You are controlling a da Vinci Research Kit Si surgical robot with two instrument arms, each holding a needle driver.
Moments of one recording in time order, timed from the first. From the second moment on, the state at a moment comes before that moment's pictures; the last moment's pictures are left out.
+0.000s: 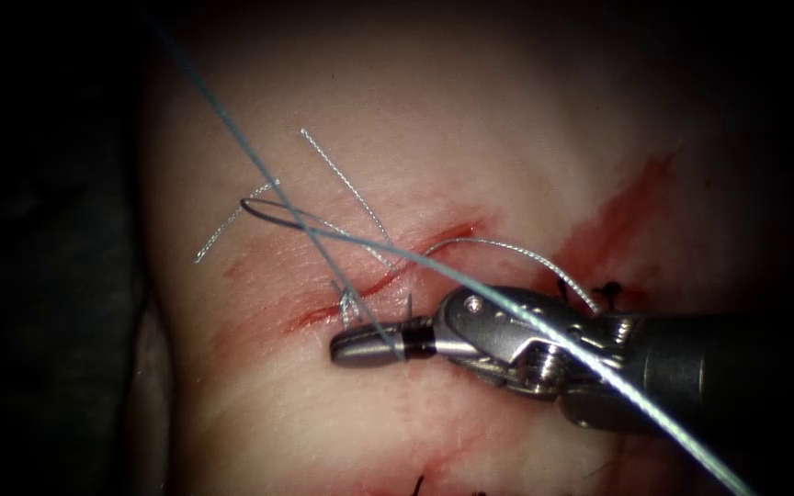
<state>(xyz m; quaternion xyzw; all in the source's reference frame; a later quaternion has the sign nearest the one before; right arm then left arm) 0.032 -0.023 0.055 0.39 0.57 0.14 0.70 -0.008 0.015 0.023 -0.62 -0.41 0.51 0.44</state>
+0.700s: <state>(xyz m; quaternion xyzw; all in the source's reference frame) 0.029 -0.031 0.055 0.49 0.45 0.13 0.73 0.001 0.018 0.023 -0.64 -0.32 0.51 0.47</state>
